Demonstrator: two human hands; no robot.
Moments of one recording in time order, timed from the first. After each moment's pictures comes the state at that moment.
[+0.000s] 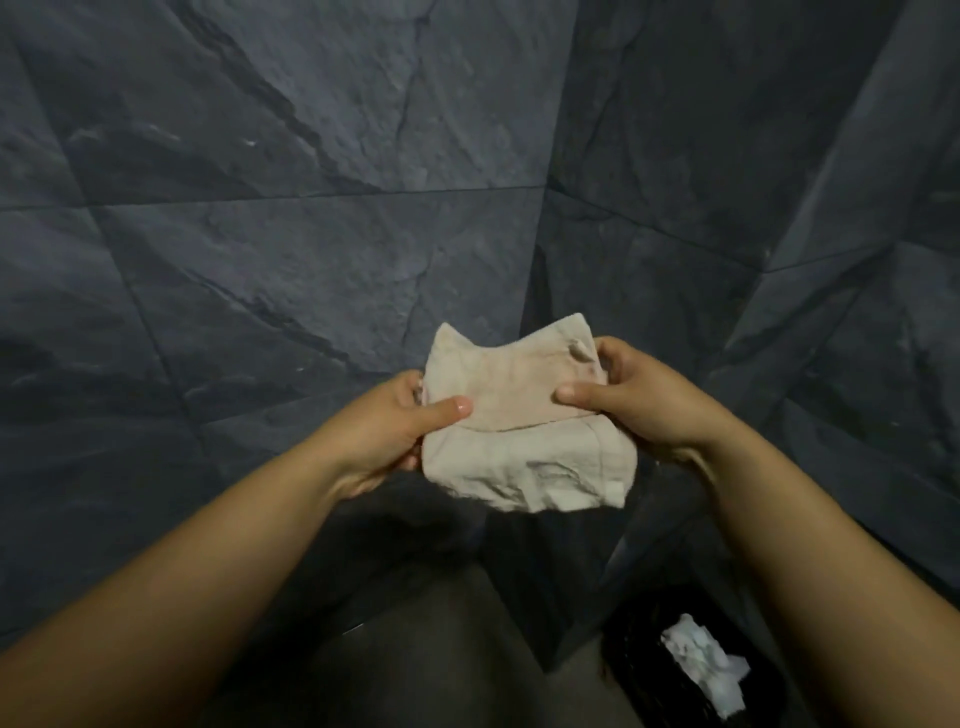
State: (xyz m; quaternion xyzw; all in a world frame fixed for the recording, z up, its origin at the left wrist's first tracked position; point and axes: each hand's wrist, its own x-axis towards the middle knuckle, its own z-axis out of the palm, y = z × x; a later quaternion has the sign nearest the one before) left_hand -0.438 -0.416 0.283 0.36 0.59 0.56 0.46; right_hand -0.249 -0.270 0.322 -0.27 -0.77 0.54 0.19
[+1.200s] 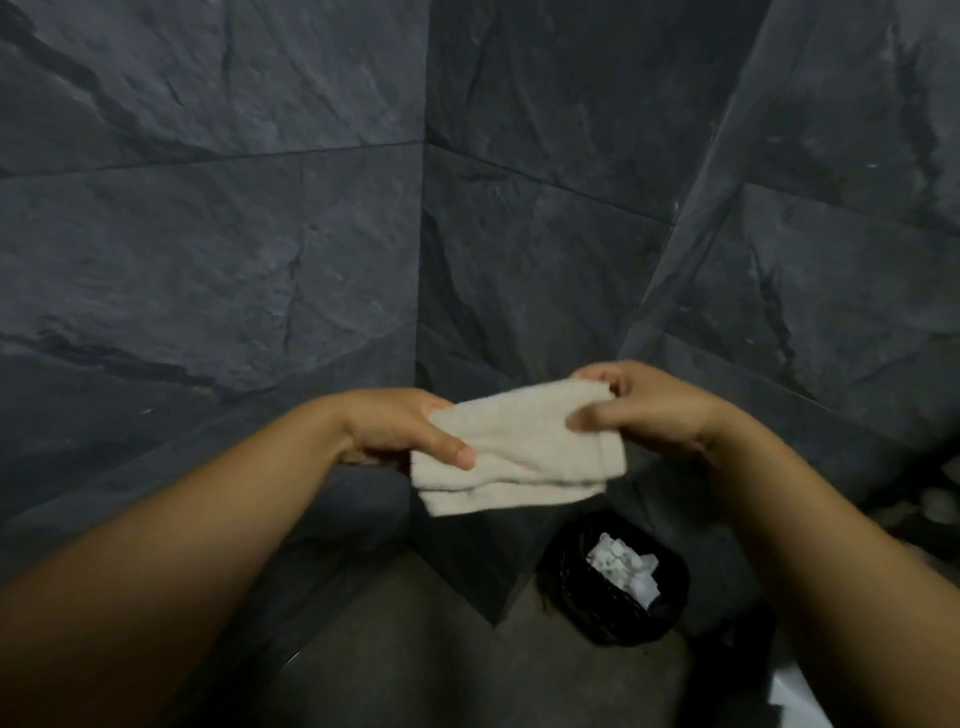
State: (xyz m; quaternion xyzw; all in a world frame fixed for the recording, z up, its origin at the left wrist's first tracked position) left_hand -0.466 -0.312 0.264 0.56 0.53 0.20 0.61; right_hand -0.224 -0.250 0.300 -0.39 -0.75 0.52 0.09
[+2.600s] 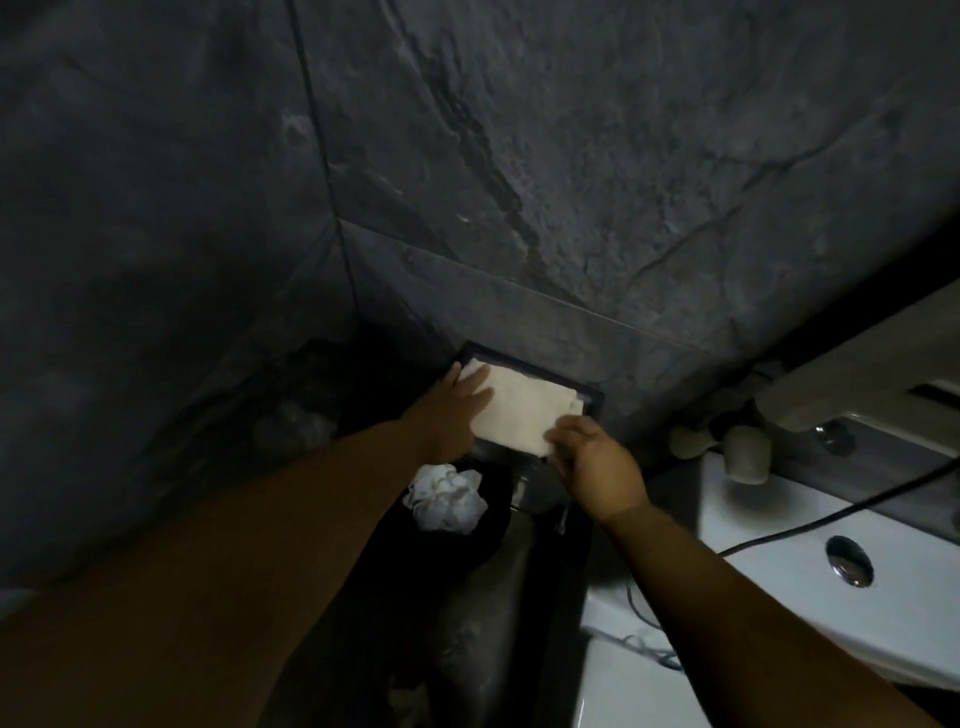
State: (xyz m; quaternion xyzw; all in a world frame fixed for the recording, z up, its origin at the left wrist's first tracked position) left_hand -0.016 0.074 0.011 0.85 0.45 -0.13 0.23; right_hand 0.187 -0.007 0.006 -0.68 -0.72 0.16 0.05
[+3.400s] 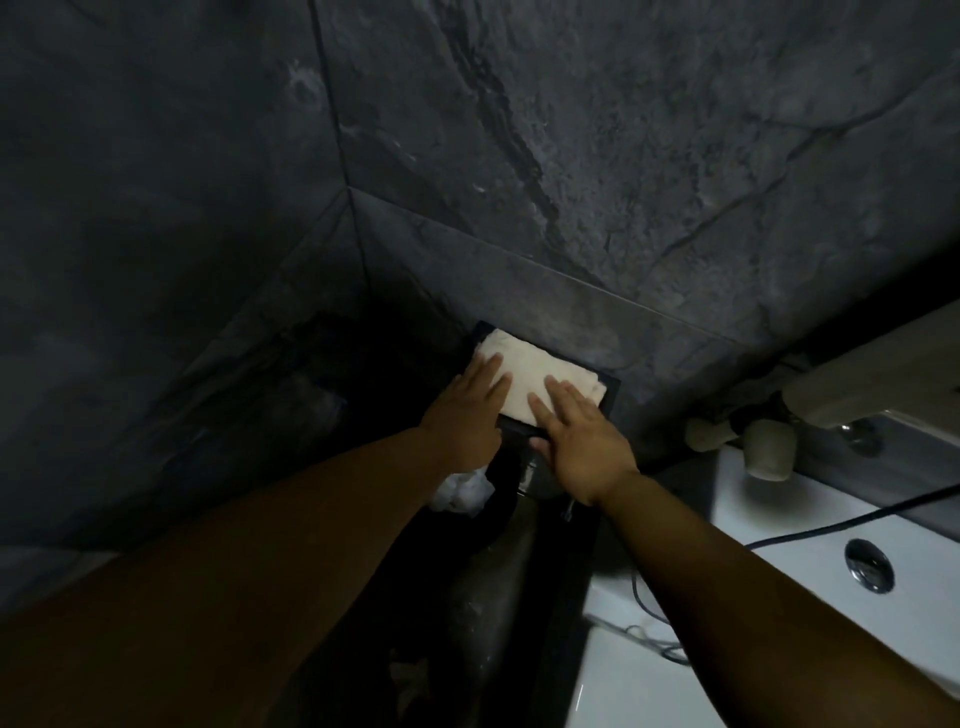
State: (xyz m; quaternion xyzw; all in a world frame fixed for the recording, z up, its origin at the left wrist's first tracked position) left_hand 0.002 0.049 -0.008 0.84 0.50 -0.05 0.20; right_hand 0.175 0.011 -0.004 -0.61 -0.78 0.14 -0.10
